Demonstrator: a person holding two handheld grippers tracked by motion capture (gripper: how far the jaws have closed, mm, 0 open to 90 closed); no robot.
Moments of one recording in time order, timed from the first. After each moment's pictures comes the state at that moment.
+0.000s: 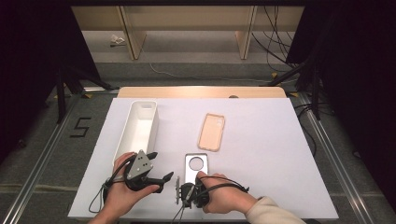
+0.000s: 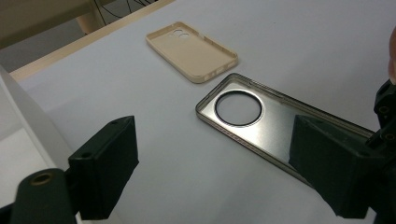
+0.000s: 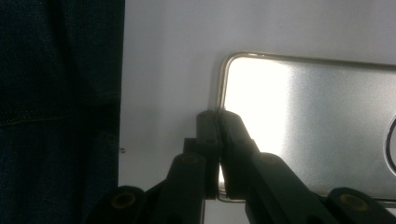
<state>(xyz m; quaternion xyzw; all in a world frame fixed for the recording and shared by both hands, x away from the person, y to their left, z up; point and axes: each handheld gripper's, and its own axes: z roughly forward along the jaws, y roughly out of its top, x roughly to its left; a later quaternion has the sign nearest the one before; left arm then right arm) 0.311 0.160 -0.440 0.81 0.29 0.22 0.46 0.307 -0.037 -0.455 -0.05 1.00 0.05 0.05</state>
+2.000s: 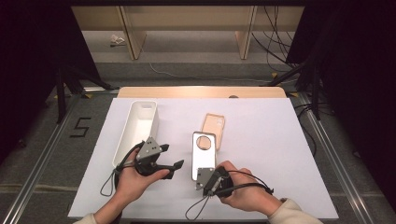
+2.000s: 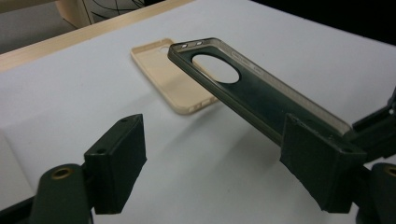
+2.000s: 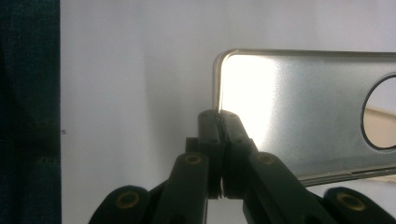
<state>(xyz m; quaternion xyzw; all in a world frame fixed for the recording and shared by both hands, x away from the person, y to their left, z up) 0.343 0.134 -0.417 0.79 0.33 0.15 0.49 0.306 -0.098 -0.411 0.01 0.96 0.20 0.18</state>
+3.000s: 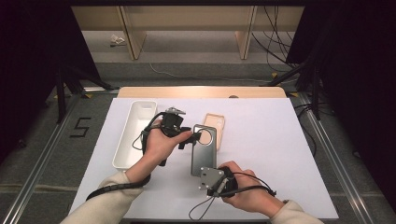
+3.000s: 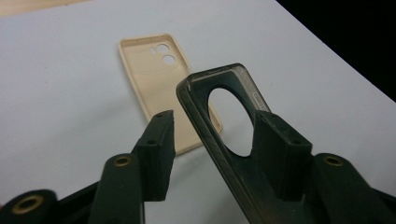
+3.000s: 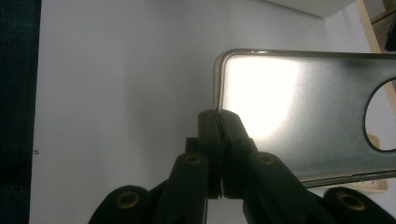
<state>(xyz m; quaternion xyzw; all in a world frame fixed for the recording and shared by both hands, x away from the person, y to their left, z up) 0.427 0.074 -0.386 0.79 0.45 0.04 0.42 0.304 -0.107 -0.411 0.01 0.94 0.25 0.22</state>
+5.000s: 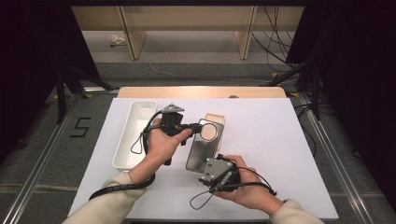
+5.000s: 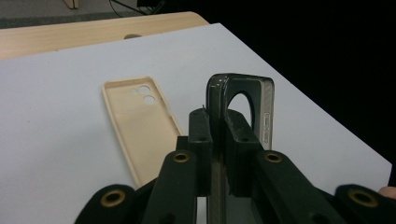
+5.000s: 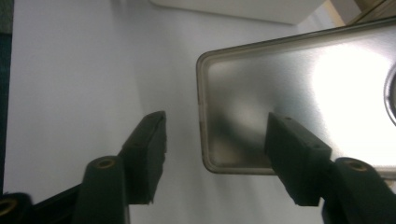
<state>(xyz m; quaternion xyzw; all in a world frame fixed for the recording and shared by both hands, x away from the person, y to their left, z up) 0.415 0.076 -0.370 0.75 0.42 0.06 0.51 0.320 -0.117 -0.414 0.07 0.92 0.32 0.22</state>
